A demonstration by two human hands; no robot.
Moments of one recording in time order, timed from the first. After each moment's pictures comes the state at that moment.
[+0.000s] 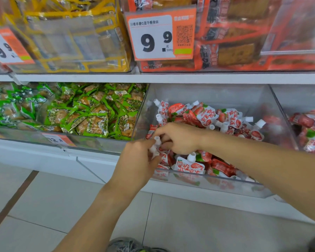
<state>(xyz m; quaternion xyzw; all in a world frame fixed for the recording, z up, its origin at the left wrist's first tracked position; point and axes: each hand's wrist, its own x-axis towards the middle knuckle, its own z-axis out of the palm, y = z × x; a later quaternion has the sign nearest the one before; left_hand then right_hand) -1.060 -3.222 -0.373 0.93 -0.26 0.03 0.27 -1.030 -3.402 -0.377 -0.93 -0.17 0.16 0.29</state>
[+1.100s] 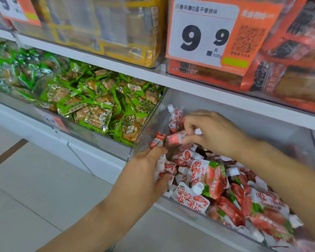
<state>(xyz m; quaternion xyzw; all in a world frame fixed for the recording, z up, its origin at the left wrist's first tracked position) -1.061 -3.239 -0.390 0.93 -0.19 0.02 0.31 -0.990 -3.457 -0.357 -0.95 -0.25 -0.04 0.16</state>
